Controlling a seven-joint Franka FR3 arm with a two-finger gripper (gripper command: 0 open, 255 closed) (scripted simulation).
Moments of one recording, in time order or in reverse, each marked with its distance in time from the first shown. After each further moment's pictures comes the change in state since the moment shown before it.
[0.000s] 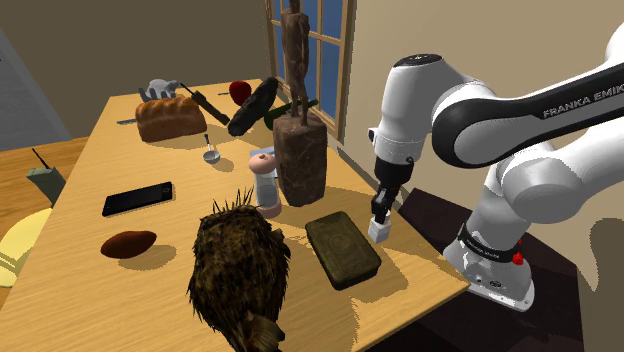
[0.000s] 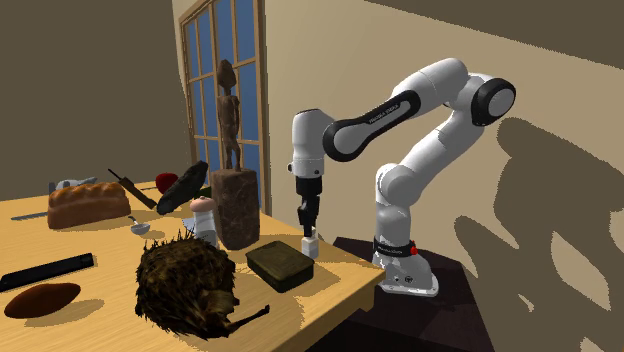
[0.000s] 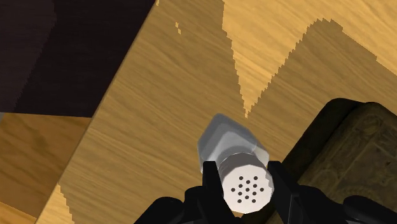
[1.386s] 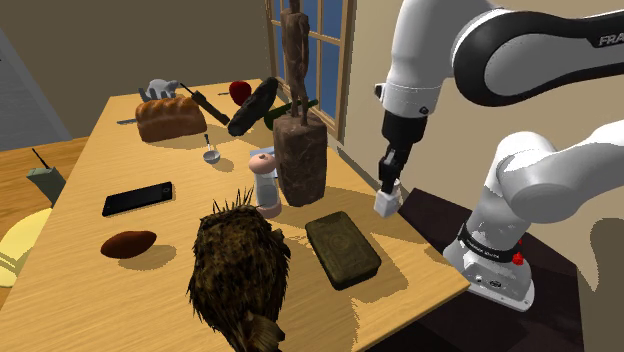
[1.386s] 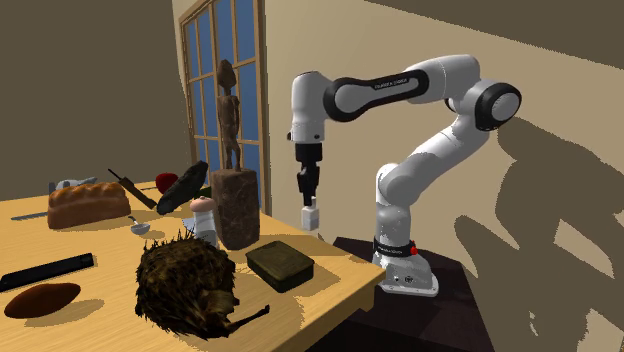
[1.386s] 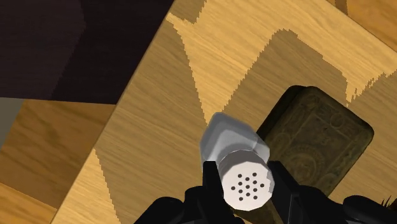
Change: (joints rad) arm -0.029 -0.082 -0.080 0.196 -0.080 -0.275 0.009
